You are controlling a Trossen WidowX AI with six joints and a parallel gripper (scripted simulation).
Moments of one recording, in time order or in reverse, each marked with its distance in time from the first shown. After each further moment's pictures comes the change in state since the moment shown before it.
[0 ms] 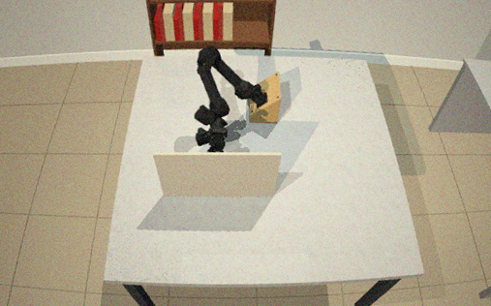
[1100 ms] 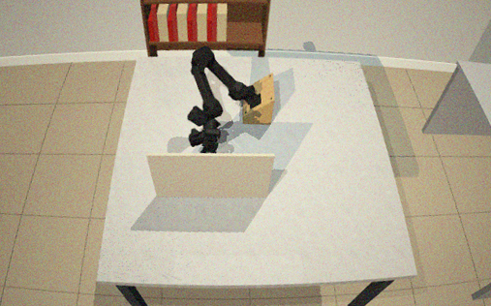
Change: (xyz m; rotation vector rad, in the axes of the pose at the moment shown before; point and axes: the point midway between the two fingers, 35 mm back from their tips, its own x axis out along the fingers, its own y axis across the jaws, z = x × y) arm 0.000 -0.001 0.002 0.001 0.001 -0.005
